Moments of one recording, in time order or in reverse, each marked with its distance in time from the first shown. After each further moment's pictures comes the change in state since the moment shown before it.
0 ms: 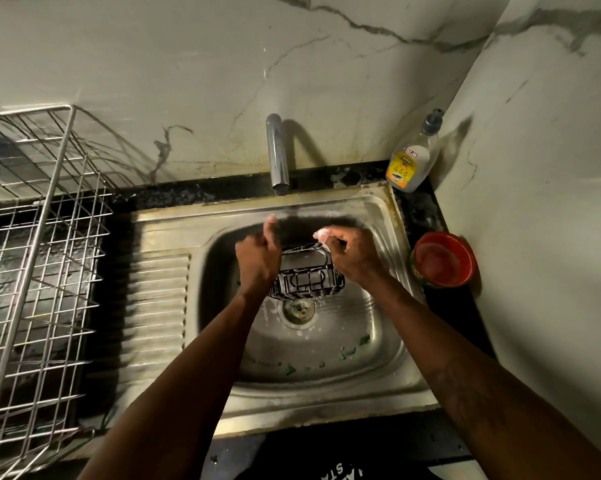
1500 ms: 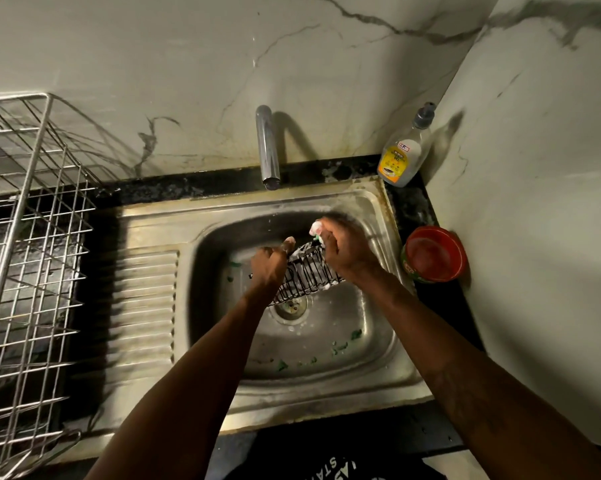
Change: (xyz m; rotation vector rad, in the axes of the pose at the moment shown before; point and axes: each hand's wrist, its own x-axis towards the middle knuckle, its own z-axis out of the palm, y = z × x) left_hand -0.018 -0.015 0.035 -0.439 -0.280 -0.335; right_hand 0.000 0.003 -0.004 -0.233 0.030 -0.153
